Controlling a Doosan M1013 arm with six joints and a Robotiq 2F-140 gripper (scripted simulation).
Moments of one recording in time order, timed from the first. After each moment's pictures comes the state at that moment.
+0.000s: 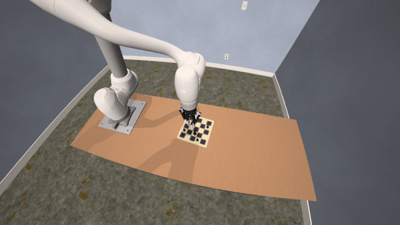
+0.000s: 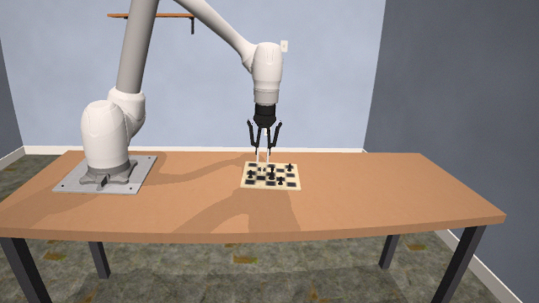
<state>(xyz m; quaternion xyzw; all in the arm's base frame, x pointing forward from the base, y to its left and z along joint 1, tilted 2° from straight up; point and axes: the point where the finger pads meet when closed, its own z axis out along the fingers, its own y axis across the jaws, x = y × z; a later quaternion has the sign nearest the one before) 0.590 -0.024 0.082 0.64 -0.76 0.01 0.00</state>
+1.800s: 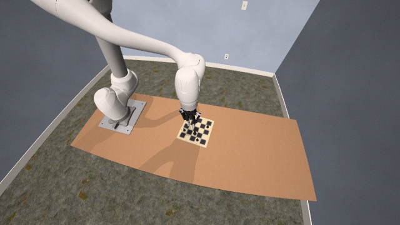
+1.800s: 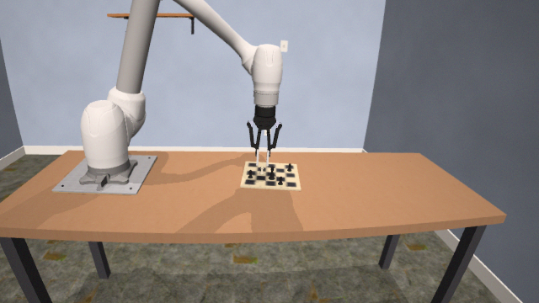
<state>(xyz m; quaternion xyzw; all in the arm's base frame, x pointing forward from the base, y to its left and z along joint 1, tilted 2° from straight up) 0.591 -0.024 0.076 0.64 -0.76 0.01 0.00</state>
